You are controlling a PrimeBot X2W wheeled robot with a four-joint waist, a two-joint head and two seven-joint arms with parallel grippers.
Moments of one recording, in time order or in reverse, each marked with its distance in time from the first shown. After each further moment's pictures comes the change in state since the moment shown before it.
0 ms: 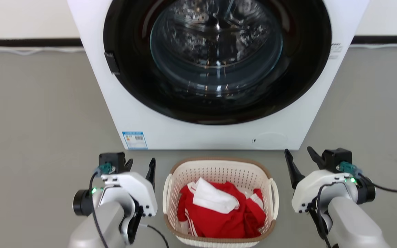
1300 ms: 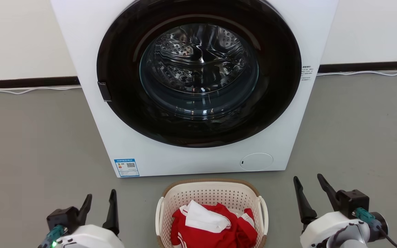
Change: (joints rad) left arm 0.509 0.017 0.607 -0.519 0.433 -0.031 0.000; right arm 0.361 -0.004 -0.074 -0.445 -0.046 0.000 0.000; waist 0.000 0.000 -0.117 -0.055
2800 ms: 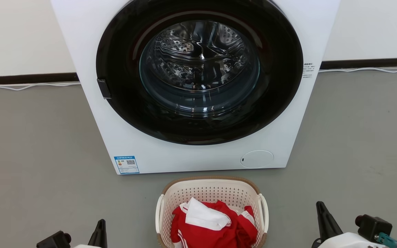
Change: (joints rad) left arm 0.091 -0.067 0.108 0.027 -0.194 -0.053 0.075; right arm 0.140 0.022 -0.052 -0.070 0.284 -0.001 0.073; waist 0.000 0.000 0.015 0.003
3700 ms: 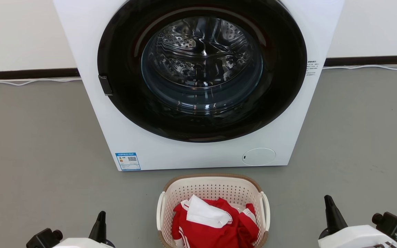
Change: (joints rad) left arm -0.011 -0.015 0.040 -0.052 -0.250 -0.032 0.079; right arm -0.004 0.000 -0.030 -0.059 0.323 0.000 0.078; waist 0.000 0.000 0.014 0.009
